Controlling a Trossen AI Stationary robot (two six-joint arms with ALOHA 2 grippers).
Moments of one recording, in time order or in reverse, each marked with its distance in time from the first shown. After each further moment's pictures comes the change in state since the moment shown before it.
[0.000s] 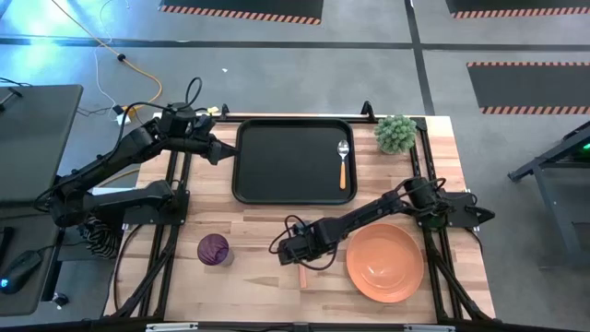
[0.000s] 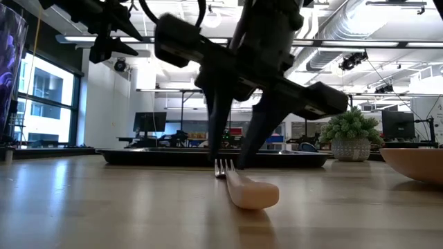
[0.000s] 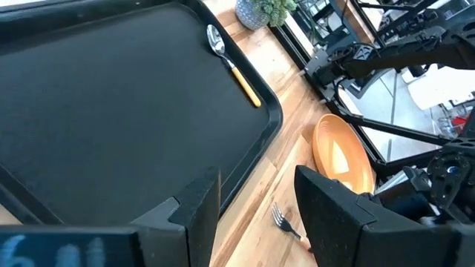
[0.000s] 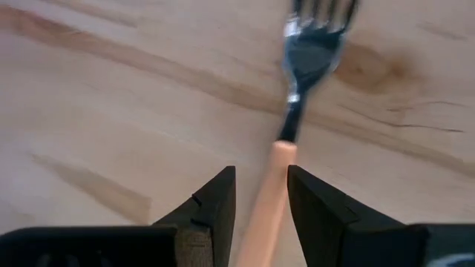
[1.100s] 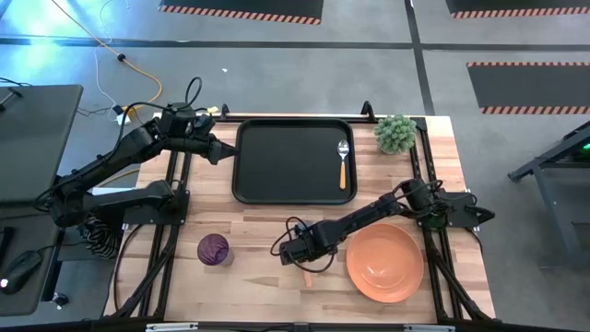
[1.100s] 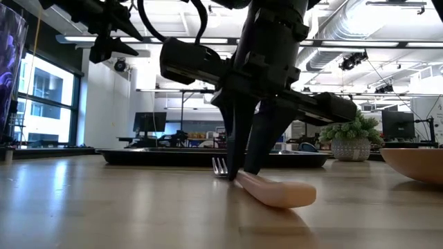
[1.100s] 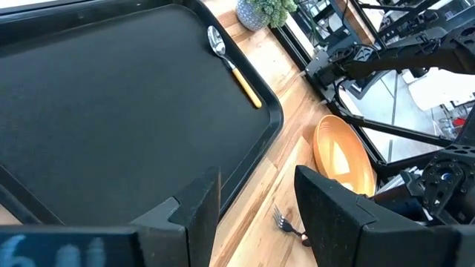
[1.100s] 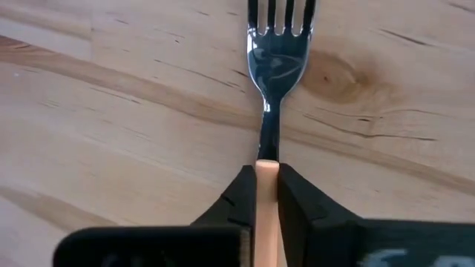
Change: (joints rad) left arm 0.000 0.000 0.000 0.002 -0.003 0.000; right arm 0.000 0.039 0.002 -0.044 0.035 0.021
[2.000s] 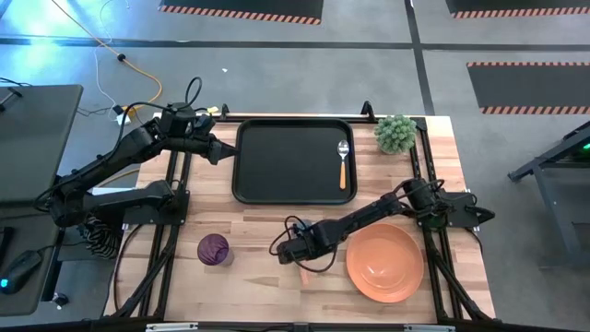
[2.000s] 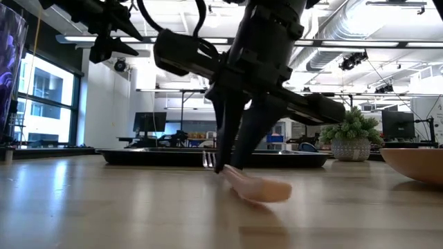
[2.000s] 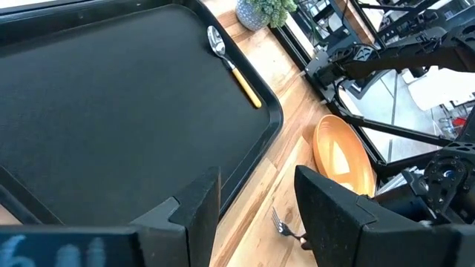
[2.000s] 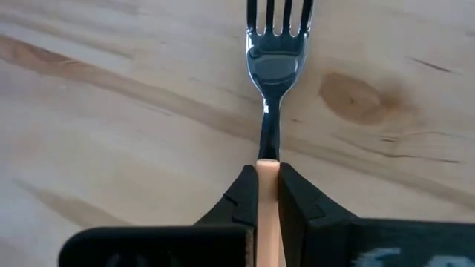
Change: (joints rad) left arm 0.000 0.000 0.000 0.000 0.001 0.000; right arm 0.000 -0.029 -0.007 0.068 0.053 -0.019
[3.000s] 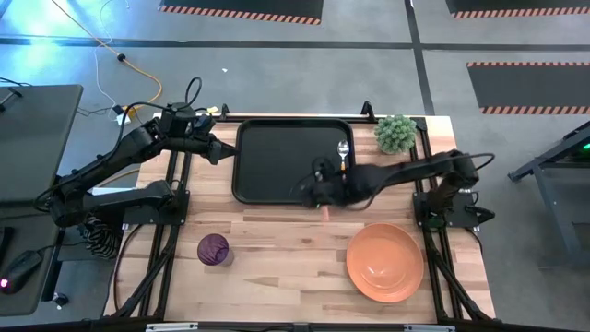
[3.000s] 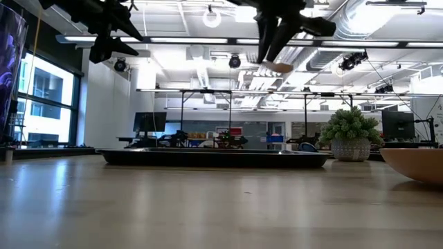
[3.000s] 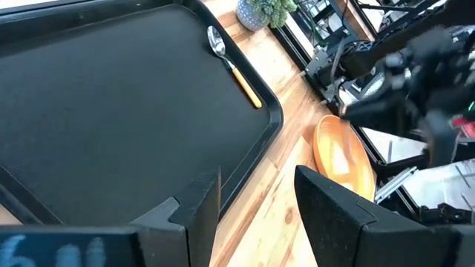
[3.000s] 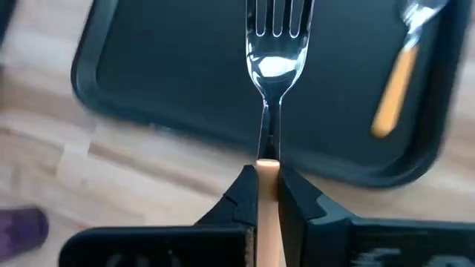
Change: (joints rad) left arm 0.000 0.000 0.000 0.000 0.000 0.000; right arm -0.189 -0.424 0.003 -0.462 0.370 -0.228
